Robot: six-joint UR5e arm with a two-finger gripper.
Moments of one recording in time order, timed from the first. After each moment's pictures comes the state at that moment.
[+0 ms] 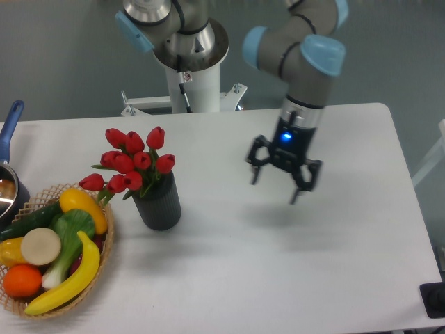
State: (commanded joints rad) arm 2.75 -1.63 -2.13 -0.72 0.65 1.30
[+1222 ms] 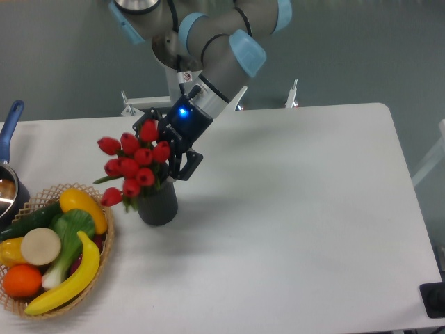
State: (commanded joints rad) arm 2.54 -1.62 -2.15 -0.72 0.56 1.27
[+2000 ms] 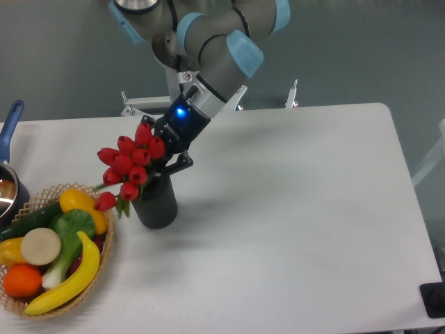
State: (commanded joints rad) arm 2.55 -1.55 -2.14 -0.73 0.54 1.21
